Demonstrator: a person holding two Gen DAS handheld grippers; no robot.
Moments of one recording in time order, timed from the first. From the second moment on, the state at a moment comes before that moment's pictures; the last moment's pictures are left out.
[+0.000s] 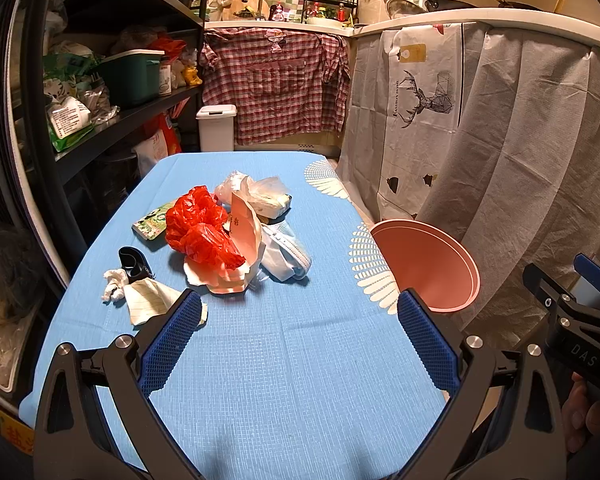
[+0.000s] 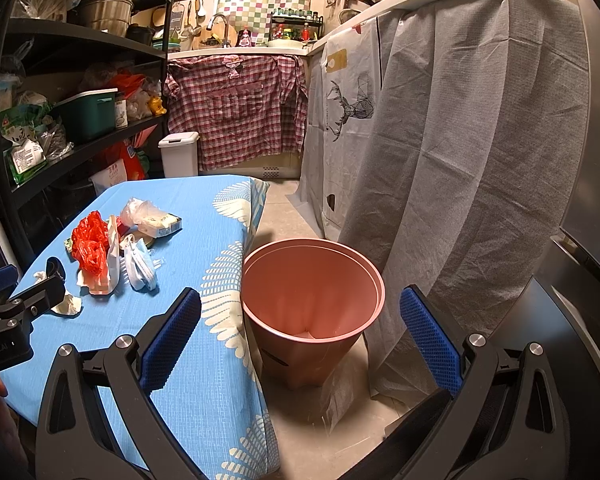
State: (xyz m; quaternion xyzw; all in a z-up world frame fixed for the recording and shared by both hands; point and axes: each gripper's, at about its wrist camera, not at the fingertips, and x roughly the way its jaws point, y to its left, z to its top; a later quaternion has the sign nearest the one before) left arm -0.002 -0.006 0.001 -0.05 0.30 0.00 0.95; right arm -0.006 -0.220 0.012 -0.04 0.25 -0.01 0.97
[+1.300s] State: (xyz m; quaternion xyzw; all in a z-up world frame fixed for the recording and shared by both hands) left arm 0.006 0.024 0.041 -0.07 0.29 0.01 0.95; right arm 0.020 -0.176 0.045 -0.01 0.24 0.09 0.97
